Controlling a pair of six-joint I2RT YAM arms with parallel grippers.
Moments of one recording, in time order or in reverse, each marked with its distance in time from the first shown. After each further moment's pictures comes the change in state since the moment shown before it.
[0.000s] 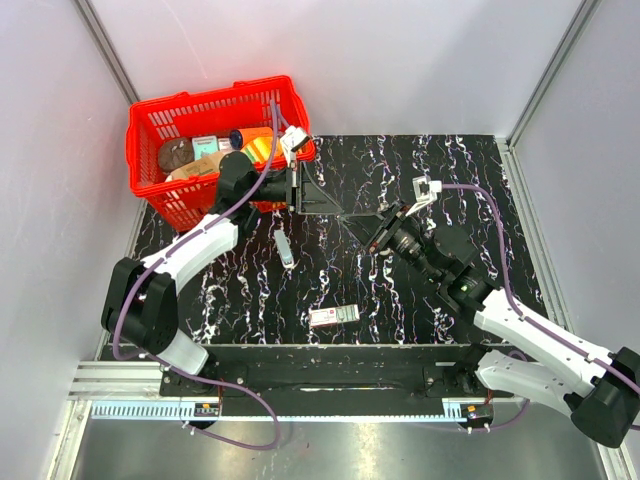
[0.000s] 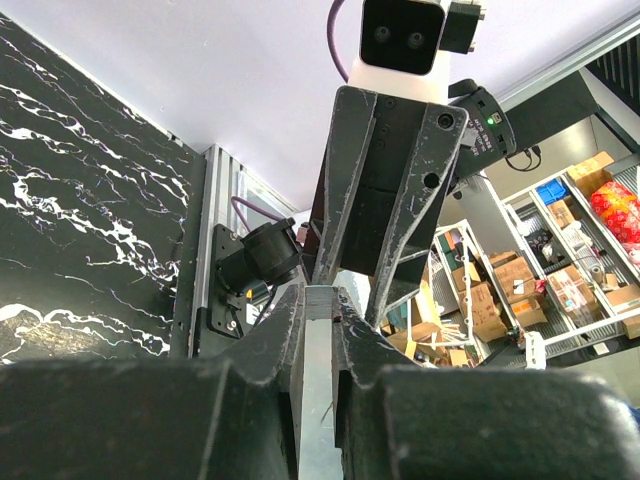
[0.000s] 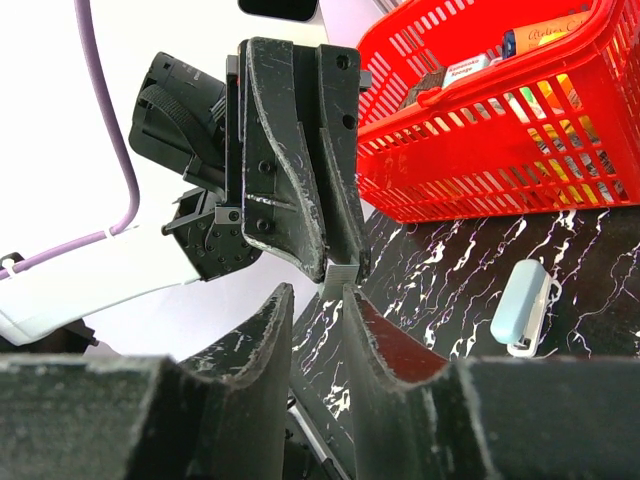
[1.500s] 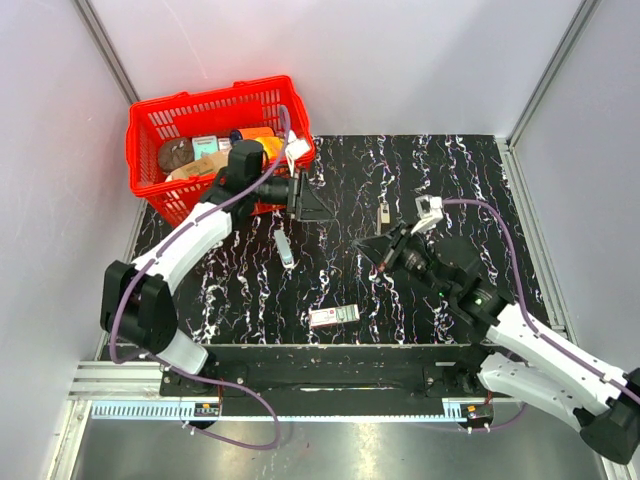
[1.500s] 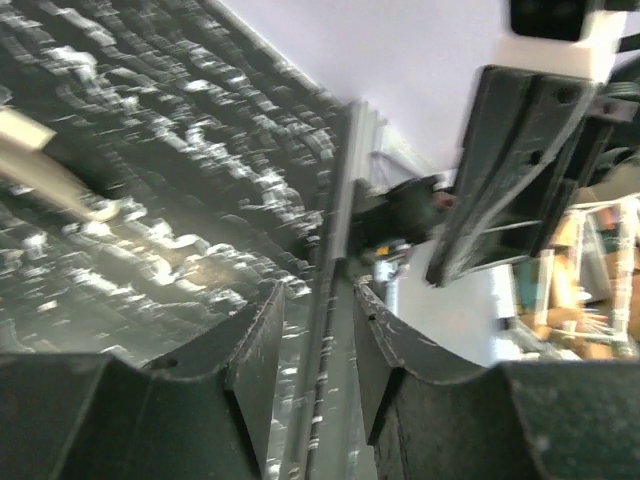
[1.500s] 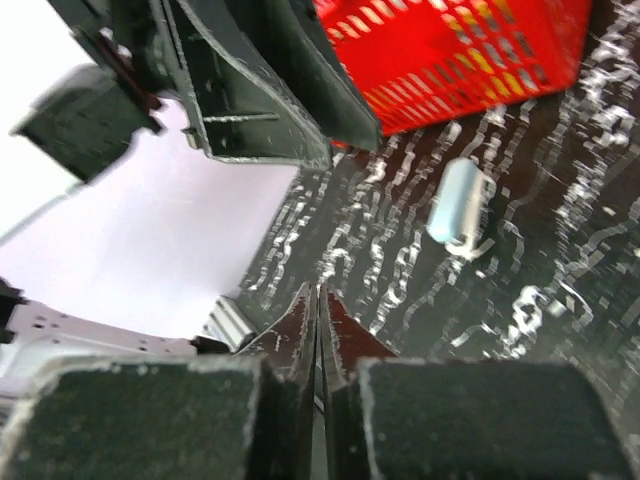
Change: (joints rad) left arm 0.039 -0.016 0.109 -0.685 -0.056 0.660; right arm 0.000 -0.098 -0.040 -0.235 0.002 0.011
